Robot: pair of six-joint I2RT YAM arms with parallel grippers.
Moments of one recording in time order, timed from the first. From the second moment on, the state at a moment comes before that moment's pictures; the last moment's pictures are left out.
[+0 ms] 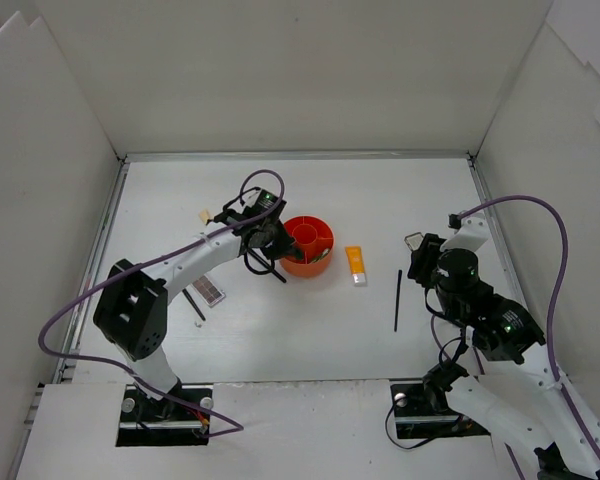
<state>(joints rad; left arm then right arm) -0.63 1.70 1.34 -0.58 0.00 -1.11 0.58 0.67 0.91 -0.72 0.55 0.44</state>
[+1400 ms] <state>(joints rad) -0.63 1.67 1.34 -0.56 -0.03 -1.06 0.58 0.67 0.90 -0.71 0.52 0.46</state>
